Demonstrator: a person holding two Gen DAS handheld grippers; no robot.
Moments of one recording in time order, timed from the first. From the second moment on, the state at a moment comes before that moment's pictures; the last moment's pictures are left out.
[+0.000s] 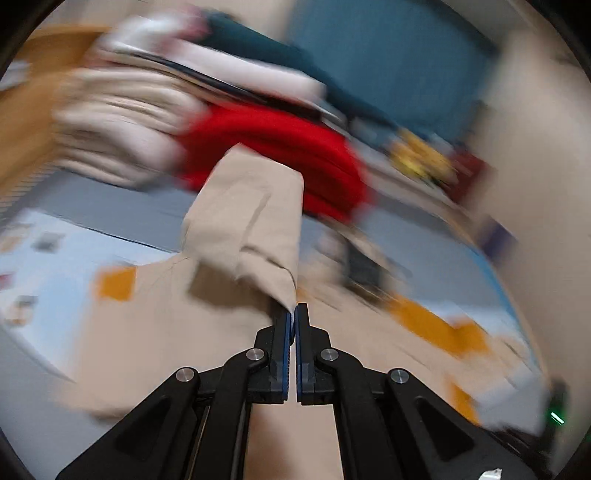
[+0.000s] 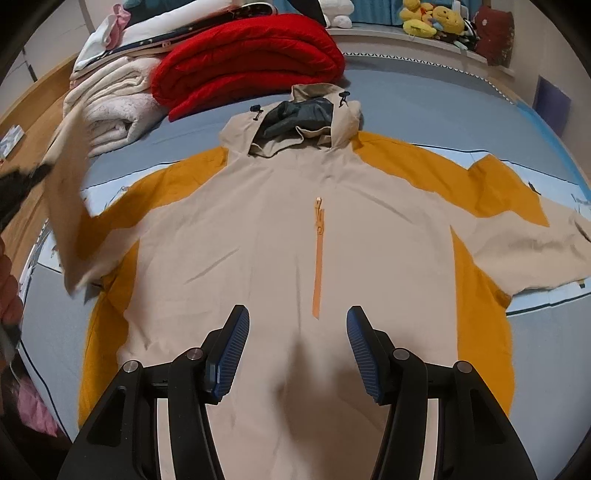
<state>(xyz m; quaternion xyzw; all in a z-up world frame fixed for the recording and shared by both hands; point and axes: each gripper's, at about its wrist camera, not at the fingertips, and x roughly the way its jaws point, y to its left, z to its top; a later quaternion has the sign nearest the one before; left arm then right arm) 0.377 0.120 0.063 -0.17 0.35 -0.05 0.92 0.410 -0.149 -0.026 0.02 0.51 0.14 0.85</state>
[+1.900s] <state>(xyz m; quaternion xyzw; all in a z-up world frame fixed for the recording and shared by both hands) 0.391 0.210 -0.027 -0.18 0.53 0.10 0.83 0.511 -0.306 -0.078 0.21 0.48 -0.02 0.85</state>
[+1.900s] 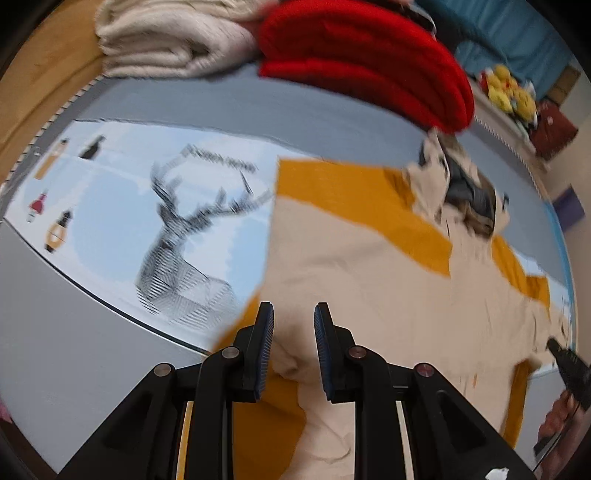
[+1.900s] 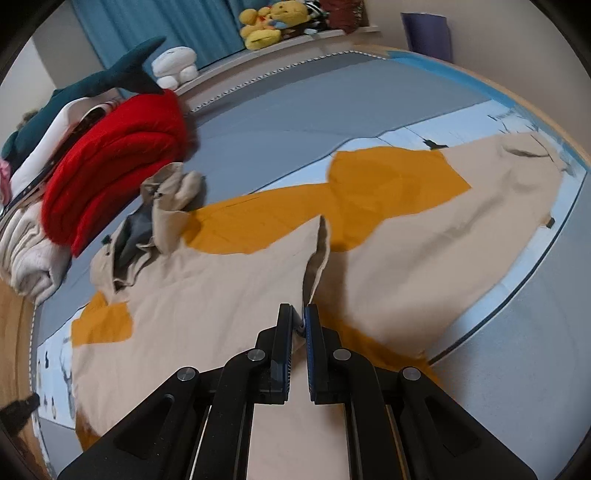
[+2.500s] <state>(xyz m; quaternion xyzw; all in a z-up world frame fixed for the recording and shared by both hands) 0.393 0.185 -0.105 -0.15 0.61 0.08 0.78 0.528 -0.328 -0.159 0.25 0.57 -0.01 0.78</state>
